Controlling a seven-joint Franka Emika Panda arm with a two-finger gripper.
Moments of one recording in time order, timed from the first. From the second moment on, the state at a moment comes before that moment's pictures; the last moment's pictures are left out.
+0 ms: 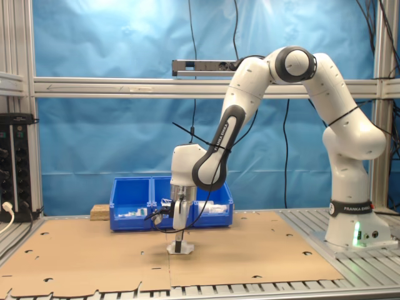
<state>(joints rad) 0.04 0.52 -0.06 -2.23 0.24 2.82 0.69</state>
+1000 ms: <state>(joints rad) 0.04 0.51 -0.06 -2.21 0.24 2.82 0.69</state>
